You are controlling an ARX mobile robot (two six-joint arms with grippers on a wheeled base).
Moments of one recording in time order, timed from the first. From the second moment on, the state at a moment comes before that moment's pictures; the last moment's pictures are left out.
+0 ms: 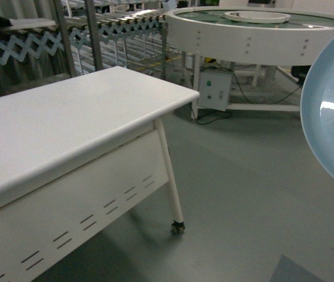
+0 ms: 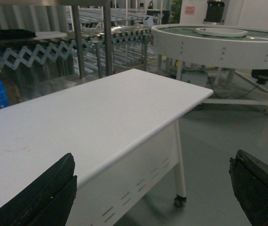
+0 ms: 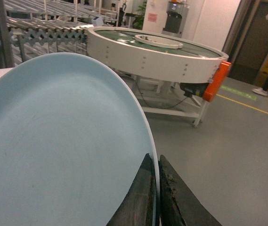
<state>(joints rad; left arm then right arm) -0.01 0.01 0.01 -0.01 -0.04 -0.02 0.07 0.83 0.23 0.64 0.15 -0.14</state>
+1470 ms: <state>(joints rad) -0.01 0.01 0.01 -0.01 -0.04 -0.02 0.07 0.83 0.23 0.64 0.15 -0.14</state>
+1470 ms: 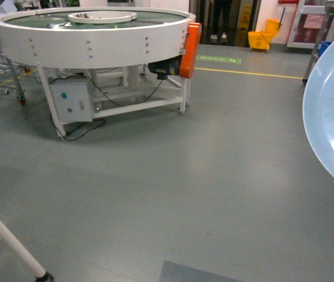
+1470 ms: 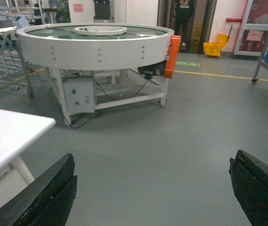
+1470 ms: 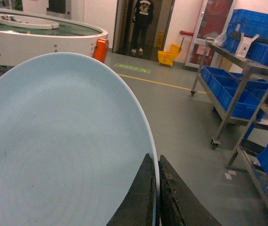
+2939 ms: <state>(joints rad) -0.01 0.01 0.01 -0.01 -0.04 -0.02 0.07 0.83 0.23 0.64 0.15 -0.14</state>
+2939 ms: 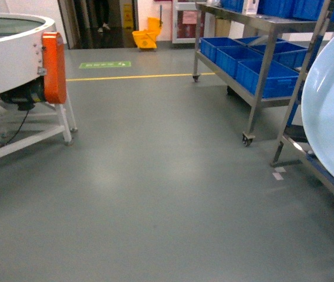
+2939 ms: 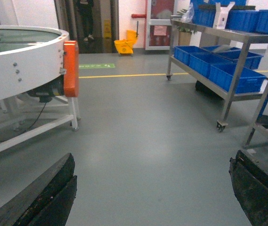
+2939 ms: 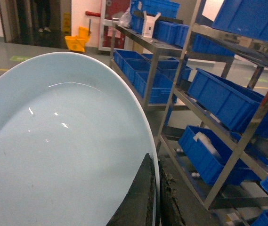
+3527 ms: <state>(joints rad) -0.01 0.01 0.01 -0.01 -0.04 -0.02 0.07 0.83 0.23 0.64 0.15 -0.14</state>
